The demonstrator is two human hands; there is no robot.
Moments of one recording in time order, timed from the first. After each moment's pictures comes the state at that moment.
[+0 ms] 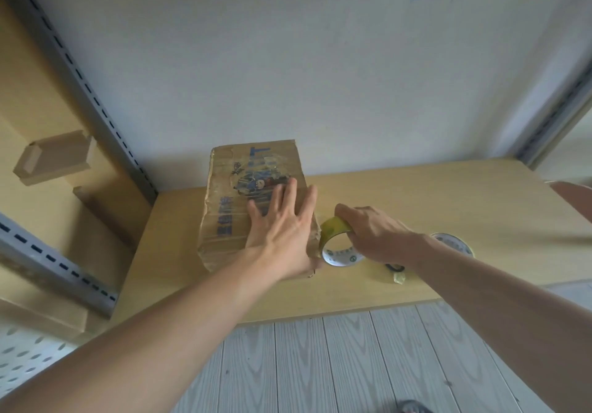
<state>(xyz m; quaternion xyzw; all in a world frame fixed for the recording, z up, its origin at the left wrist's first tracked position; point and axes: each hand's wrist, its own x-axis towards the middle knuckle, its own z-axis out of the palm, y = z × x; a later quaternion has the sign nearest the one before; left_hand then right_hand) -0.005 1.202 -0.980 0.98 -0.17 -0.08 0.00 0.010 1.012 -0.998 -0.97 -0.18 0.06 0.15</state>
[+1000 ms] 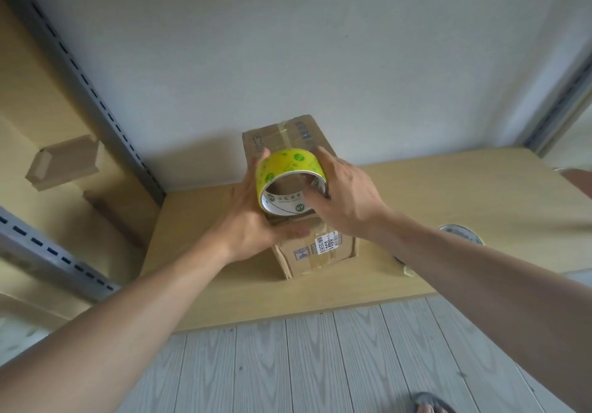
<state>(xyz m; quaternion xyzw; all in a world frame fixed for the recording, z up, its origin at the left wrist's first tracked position) 0.018 1.278 -0.985 0.89 -0.17 -0.01 0.42 0.009 1.079 -0.947 -0.92 -0.18 -0.17 0.30</state>
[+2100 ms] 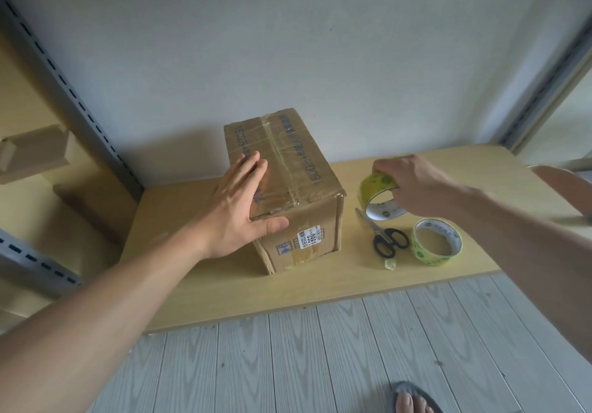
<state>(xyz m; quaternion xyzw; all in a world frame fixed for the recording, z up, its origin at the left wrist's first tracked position) 0.019 1.283 -0.978 0.94 -0.24 -0.03 0.25 0.022 0.949 -0.949 -0.99 -0.11 -0.01 0.13</state>
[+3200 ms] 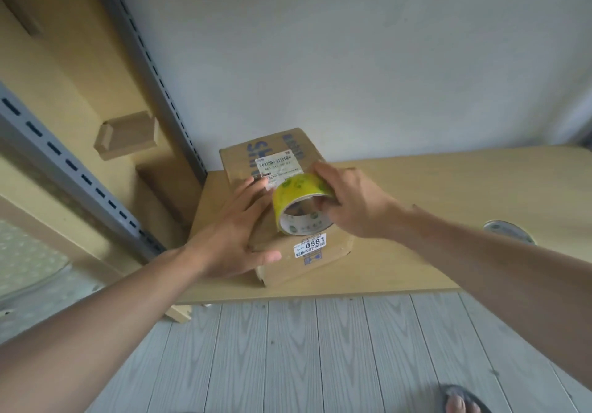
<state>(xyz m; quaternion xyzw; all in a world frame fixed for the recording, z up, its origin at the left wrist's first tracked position) -0.024 1.391 -1.002 0.95 -0.26 0.00 0.15 -0.005 1.136 -0.947 -0.89 -0.28 -0.02 0.35</state>
